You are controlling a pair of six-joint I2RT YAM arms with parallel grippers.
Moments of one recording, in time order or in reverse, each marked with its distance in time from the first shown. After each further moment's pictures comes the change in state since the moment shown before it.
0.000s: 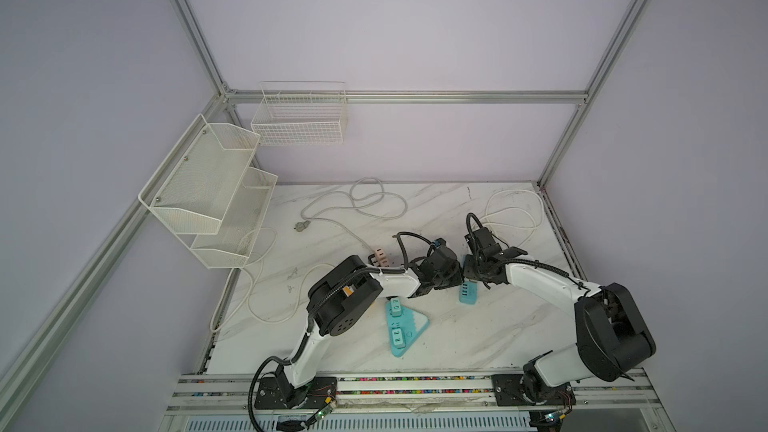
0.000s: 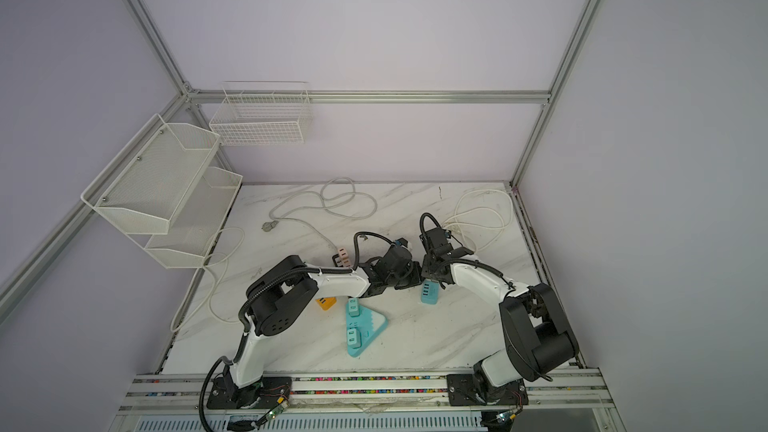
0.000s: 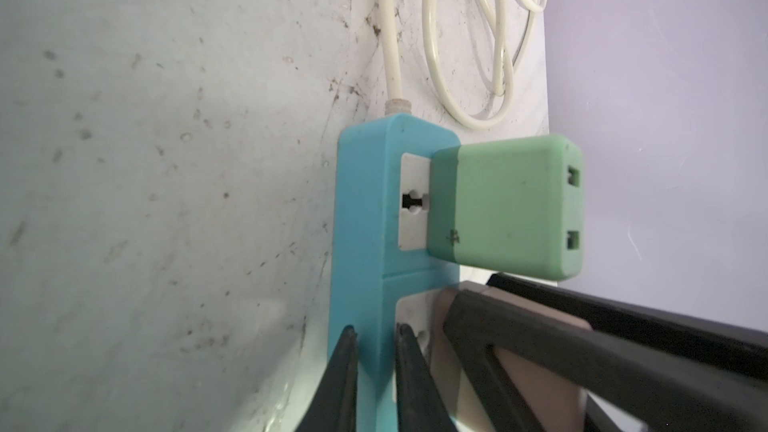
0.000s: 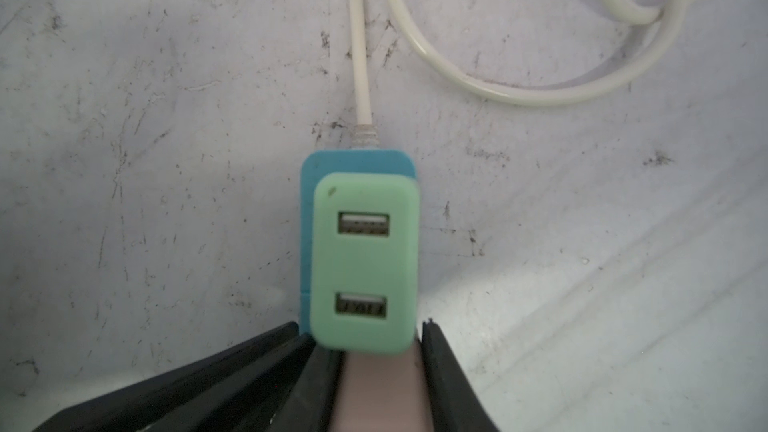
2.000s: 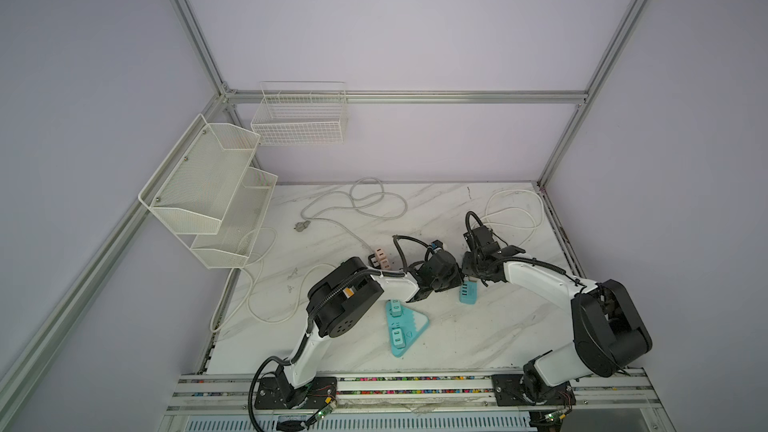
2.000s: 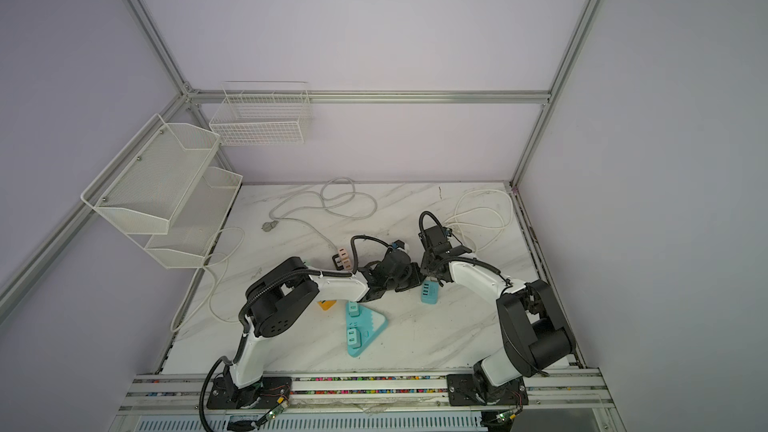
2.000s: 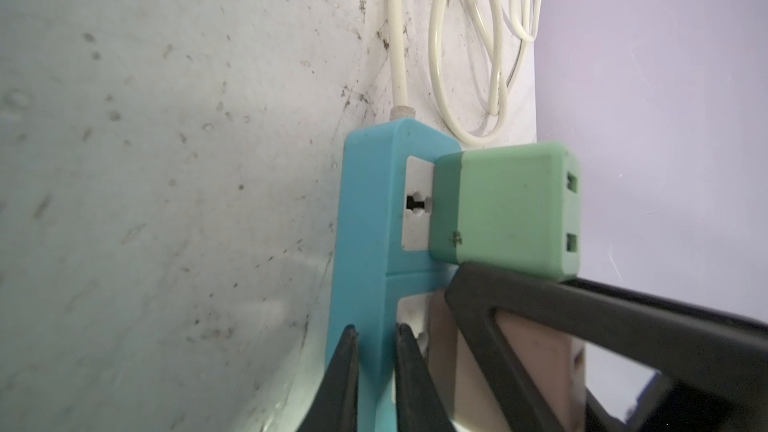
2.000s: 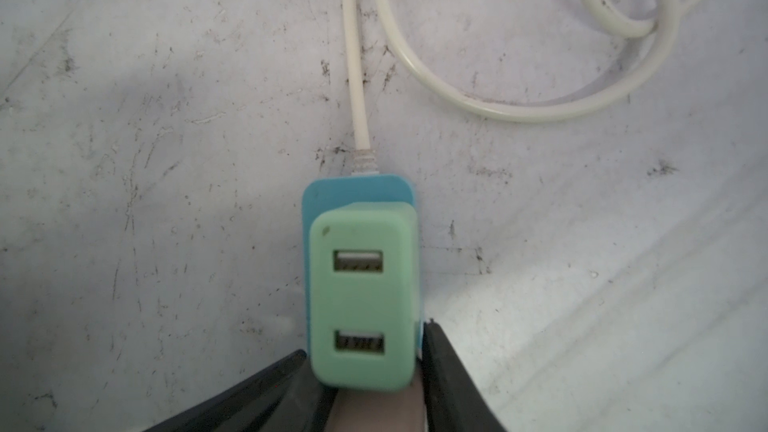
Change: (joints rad) left arm -0.013 -0.010 -0.053 0.094 -0.042 -0.071; right arm 0.001 0.029 0.013 0.030 0.015 0.045
